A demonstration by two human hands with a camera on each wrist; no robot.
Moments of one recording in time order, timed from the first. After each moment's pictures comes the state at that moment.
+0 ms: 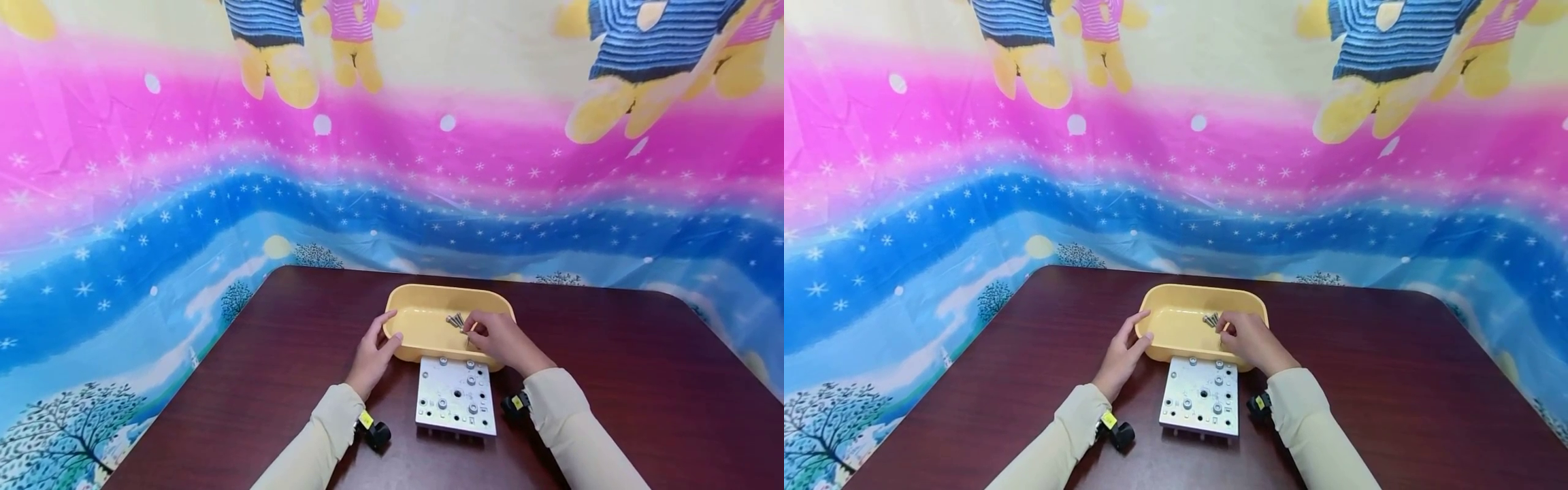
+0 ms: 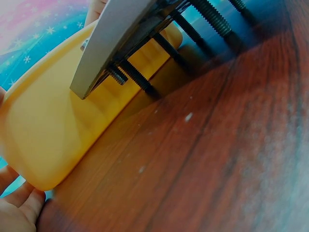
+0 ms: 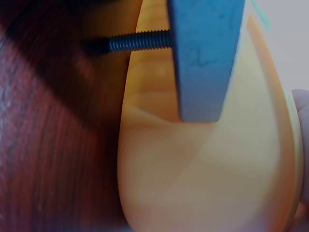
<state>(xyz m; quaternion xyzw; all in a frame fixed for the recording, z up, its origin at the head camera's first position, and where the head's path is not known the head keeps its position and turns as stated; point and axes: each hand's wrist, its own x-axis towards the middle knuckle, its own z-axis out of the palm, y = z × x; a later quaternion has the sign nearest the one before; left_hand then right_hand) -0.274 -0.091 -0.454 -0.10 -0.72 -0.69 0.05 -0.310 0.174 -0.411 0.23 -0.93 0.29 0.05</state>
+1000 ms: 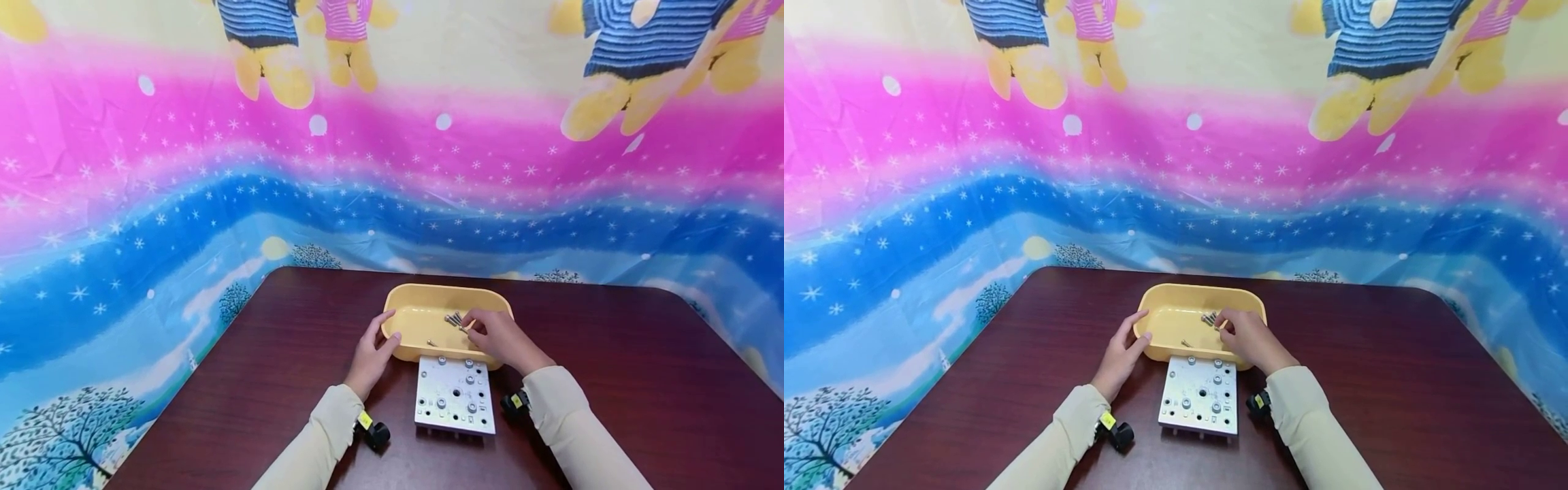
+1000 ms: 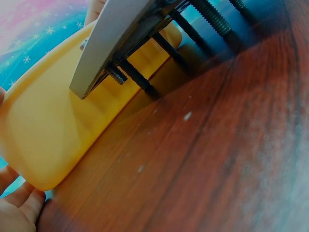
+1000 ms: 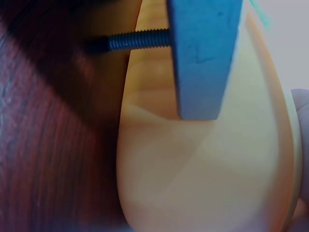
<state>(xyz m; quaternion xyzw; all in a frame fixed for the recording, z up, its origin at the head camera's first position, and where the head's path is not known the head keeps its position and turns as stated) -0.262 -0.089 -0.439 -0.10 -0.73 -0.68 0.06 -0.307 0.173 -0.408 0.21 -0.93 0.29 0.04</state>
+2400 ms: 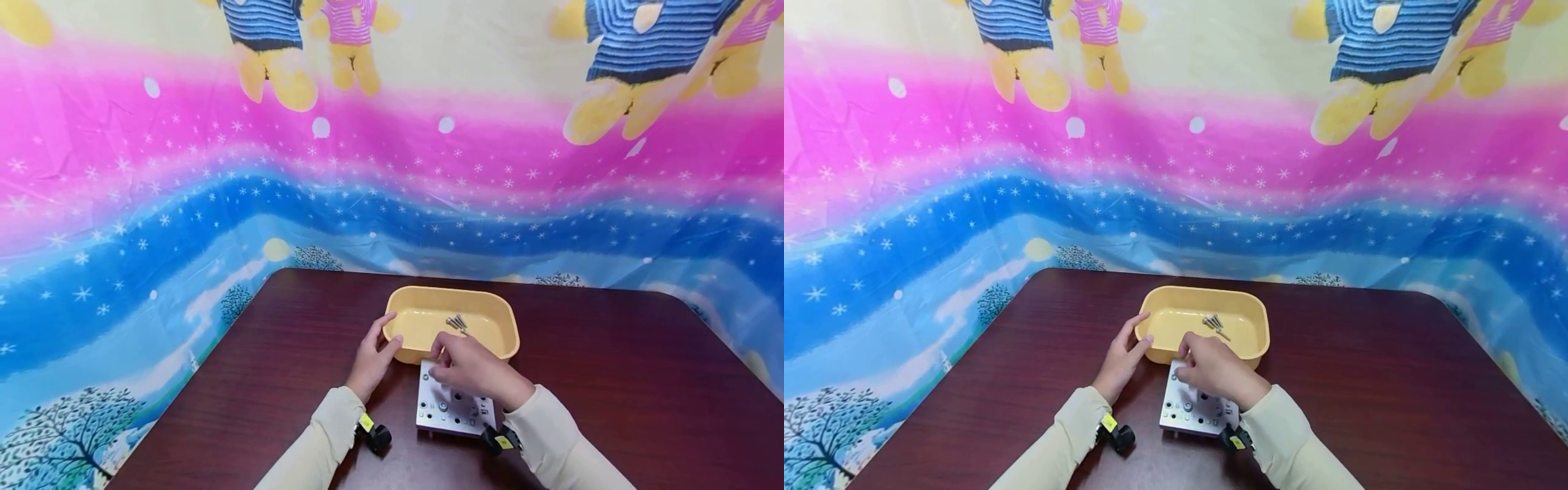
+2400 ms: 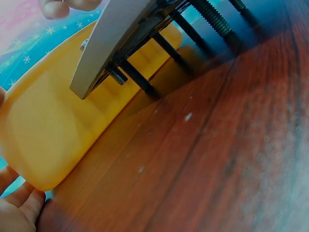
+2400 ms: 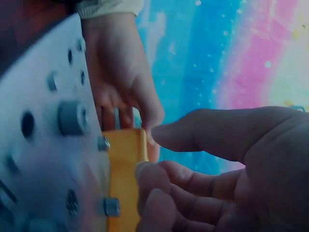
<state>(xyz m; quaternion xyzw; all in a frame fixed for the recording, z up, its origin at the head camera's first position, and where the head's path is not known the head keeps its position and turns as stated) -0.280 -0.090 -0.462 -0.10 -0.72 -0.68 0.06 -0.233 0.111 -0.367 0.27 -0.91 0.31 -0.04</state>
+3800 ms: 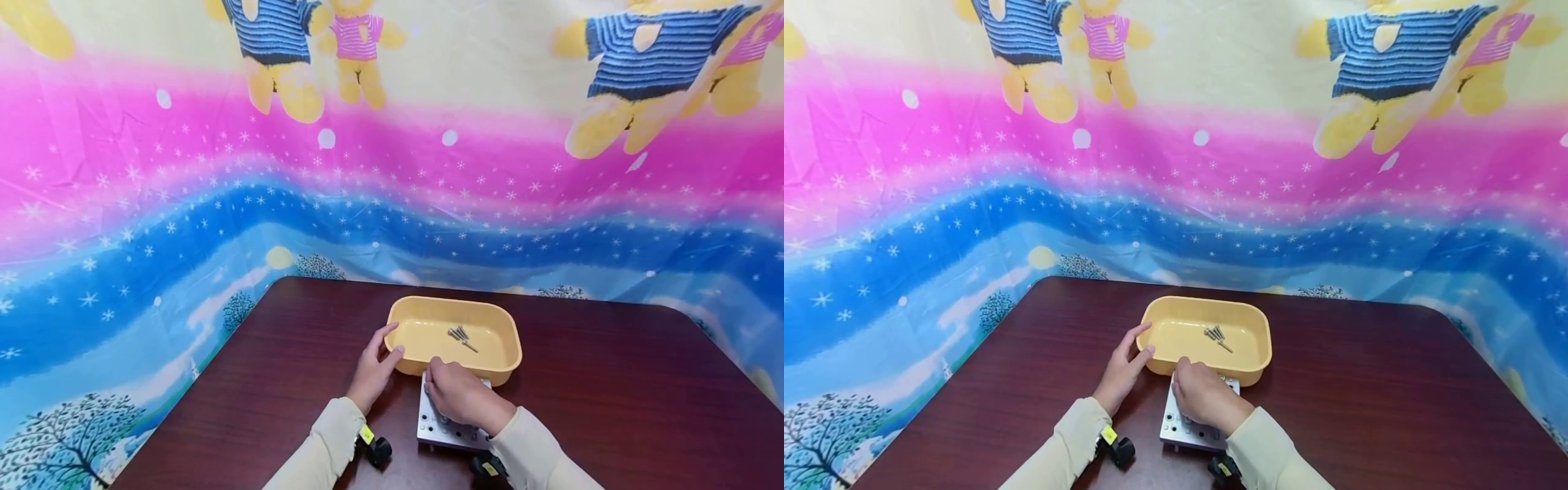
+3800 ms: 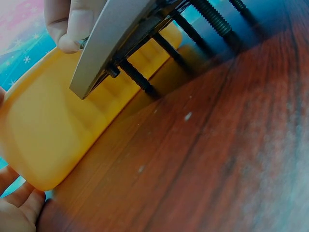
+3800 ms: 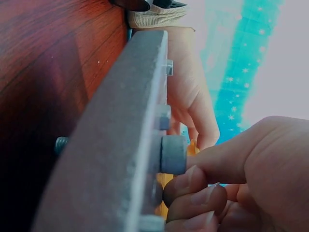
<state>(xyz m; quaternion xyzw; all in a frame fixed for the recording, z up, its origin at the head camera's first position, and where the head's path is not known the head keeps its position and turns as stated) -0.259 -0.090 -0.442 -0.11 -0.72 -0.68 0.06 -0.227 0.091 -0.395 0.26 -0.93 0.24 -0.04</state>
